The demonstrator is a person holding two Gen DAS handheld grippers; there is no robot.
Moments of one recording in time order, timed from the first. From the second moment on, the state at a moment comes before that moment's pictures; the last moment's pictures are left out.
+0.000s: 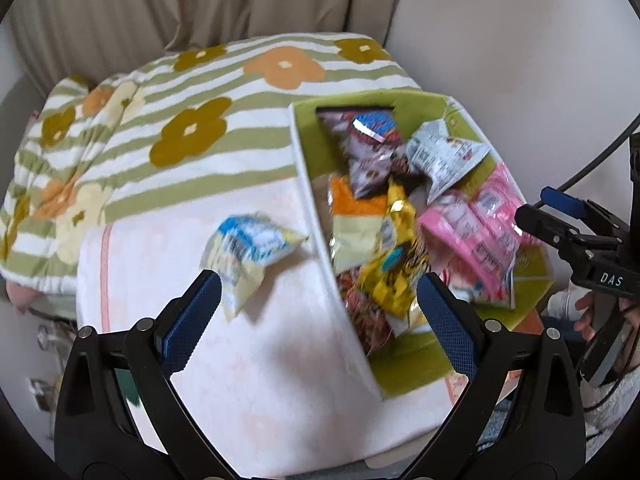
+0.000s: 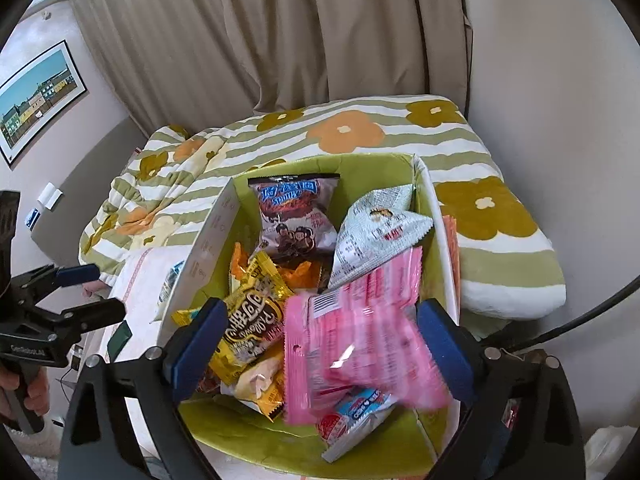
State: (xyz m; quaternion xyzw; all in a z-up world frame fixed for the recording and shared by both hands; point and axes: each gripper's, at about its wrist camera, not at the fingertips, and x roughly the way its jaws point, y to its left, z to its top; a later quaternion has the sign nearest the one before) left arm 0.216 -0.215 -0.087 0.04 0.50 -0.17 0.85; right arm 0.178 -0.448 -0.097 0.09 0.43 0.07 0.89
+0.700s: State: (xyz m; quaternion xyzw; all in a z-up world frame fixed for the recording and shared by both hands) left arm 0.152 -0.129 -0.083 -0.01 0.48 -0.05 0.87; right arm 0.156 -0.400 -0.071 0.04 0.39 0.17 0.90
